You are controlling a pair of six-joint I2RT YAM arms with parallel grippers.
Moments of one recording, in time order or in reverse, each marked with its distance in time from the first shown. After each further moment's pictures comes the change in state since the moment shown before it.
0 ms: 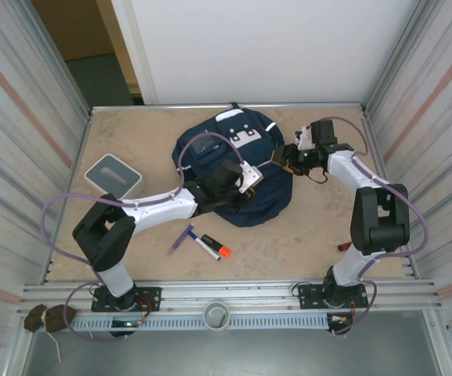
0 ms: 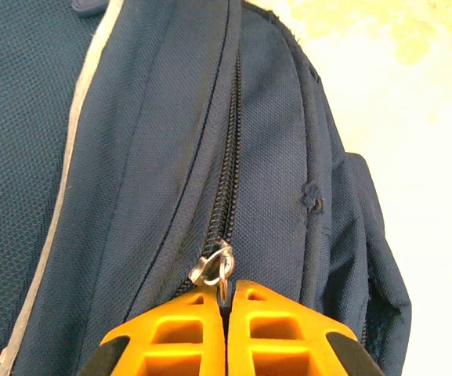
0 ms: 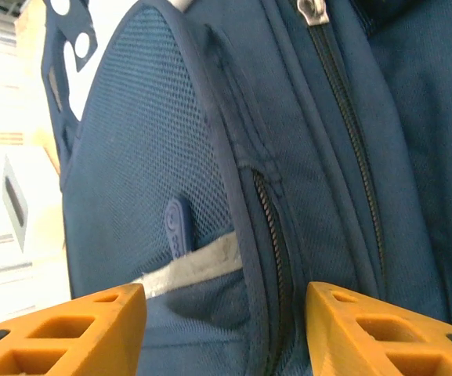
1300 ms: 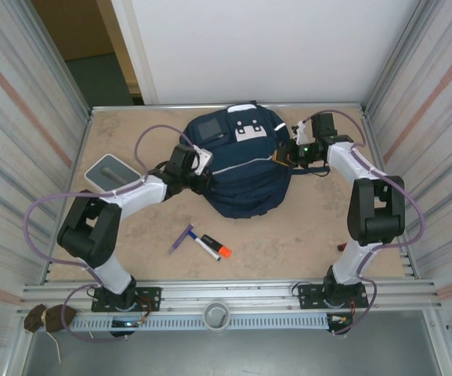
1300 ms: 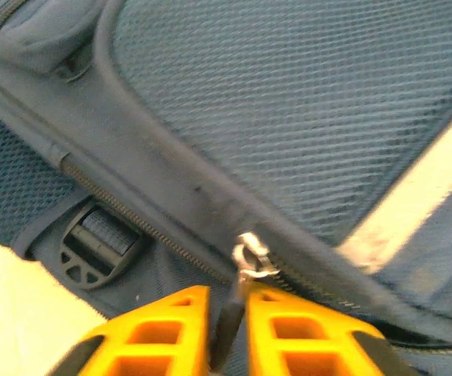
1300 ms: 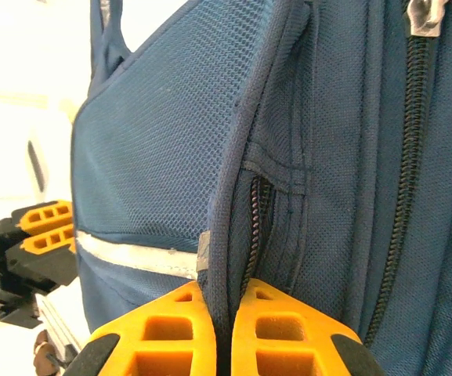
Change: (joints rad) left arm 0.370 -0.058 -0.115 -0.068 0.010 -0.024; right arm -0.026 0.088 0.140 -0.116 -0.108 -0.147
